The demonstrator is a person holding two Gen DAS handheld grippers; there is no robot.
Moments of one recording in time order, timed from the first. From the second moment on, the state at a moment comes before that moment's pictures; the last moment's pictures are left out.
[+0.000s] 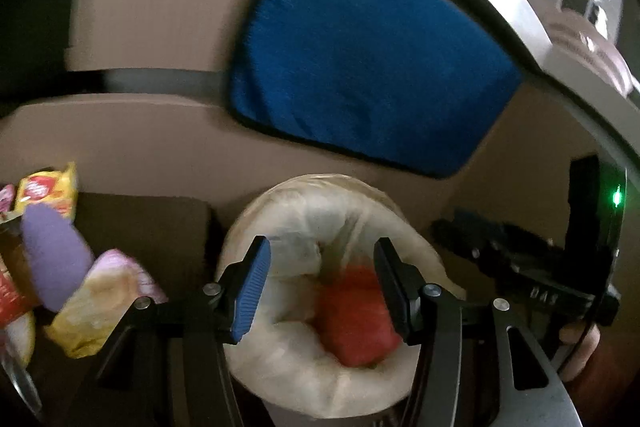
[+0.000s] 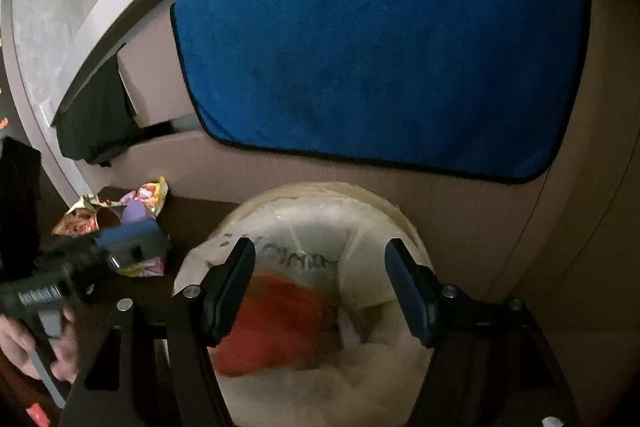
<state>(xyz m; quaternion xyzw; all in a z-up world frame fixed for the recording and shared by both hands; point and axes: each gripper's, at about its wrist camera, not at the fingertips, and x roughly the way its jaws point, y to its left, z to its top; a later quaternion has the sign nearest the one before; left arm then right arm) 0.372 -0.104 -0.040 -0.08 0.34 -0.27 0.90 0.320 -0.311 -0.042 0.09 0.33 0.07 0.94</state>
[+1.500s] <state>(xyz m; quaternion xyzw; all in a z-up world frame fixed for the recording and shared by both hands) 0.329 0.271 -0.114 -0.31 0.36 0.01 0.88 0.338 -0.079 -0.072 0.00 0.36 0.21 0.91</state>
